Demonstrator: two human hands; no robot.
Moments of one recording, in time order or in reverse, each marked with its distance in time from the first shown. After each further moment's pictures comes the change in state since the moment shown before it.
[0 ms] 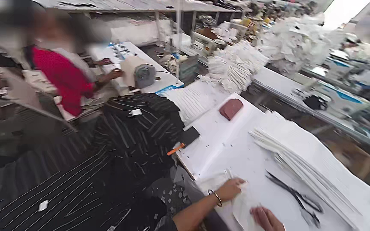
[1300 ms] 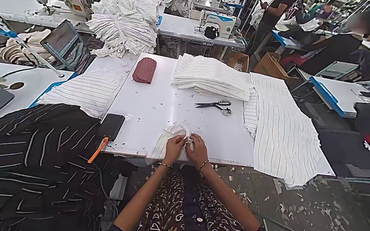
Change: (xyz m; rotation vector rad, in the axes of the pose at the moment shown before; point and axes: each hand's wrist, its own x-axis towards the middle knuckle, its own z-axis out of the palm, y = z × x) left_hand -0.021 -0.038 0.022 0.025 0.130 -0.051; right_hand -0.022 0.006 0.092 -0.346 0.499 -0.111
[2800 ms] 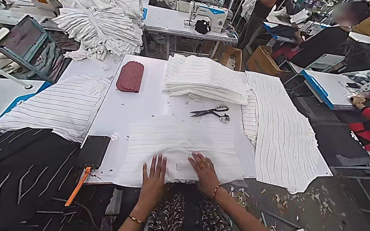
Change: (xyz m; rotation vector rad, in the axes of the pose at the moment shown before) left_hand -0.044 -0.067 -0.061 1.282 0.081 0.668; right_hand -0.032 0.030 -0.033 -0.377 -0.405 -0.184
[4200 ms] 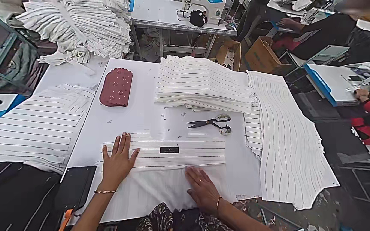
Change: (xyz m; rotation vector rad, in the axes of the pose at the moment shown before) left_hand 0.136 -0.158 -0.012 -0.082 -0.137 -0.320; right_hand 0.041 0.019 -0.010 0.092 0.058 -0.143
